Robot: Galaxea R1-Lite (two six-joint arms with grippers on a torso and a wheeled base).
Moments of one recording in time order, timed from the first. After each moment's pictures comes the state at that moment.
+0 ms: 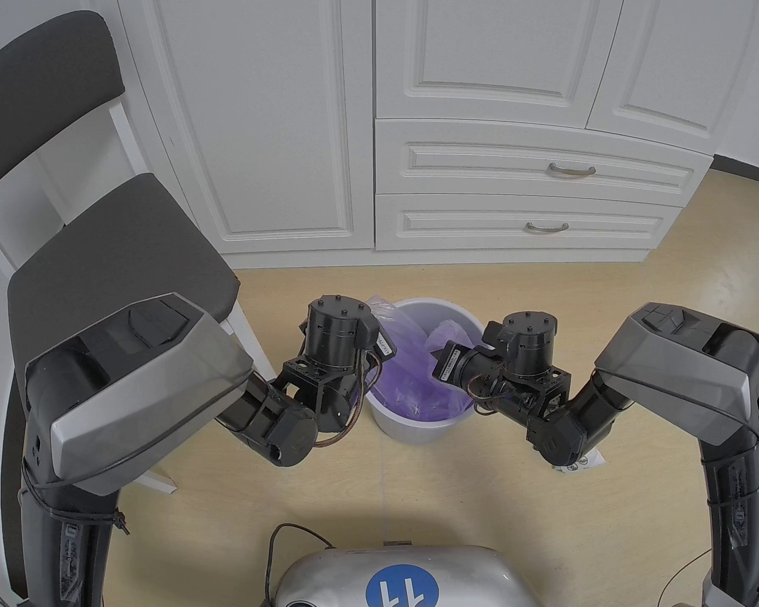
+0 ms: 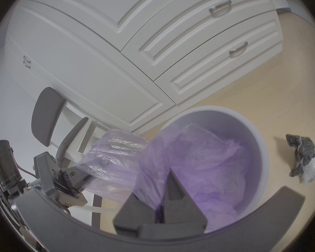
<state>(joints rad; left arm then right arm) -0.62 2.37 -1.25 -0.83 0.40 -0.75 0.51 2.42 -1.12 -1.12 0.04 0.62</state>
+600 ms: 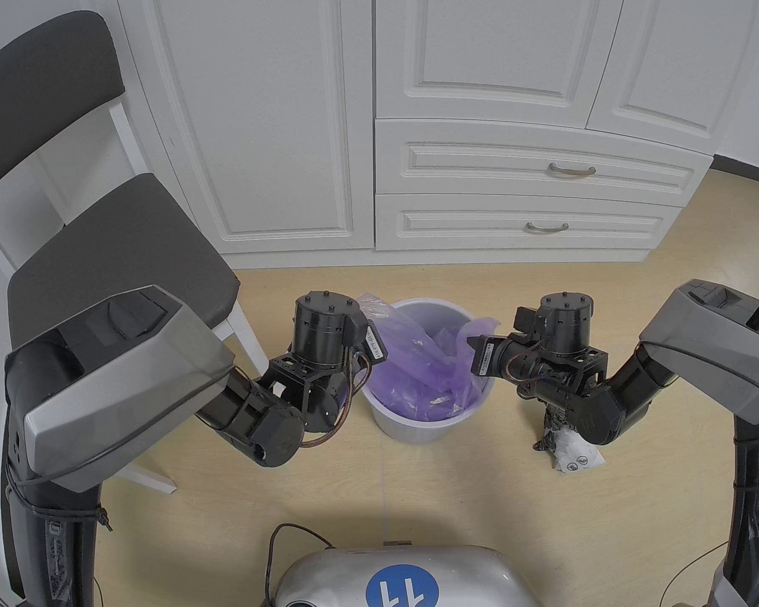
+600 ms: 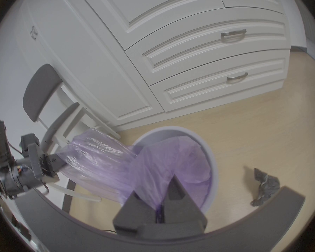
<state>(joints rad) -0.61 2.32 -1.18 -0.84 0.41 -0.60 0.42 2.30 -1.04 -1.01 0.03 0.35</state>
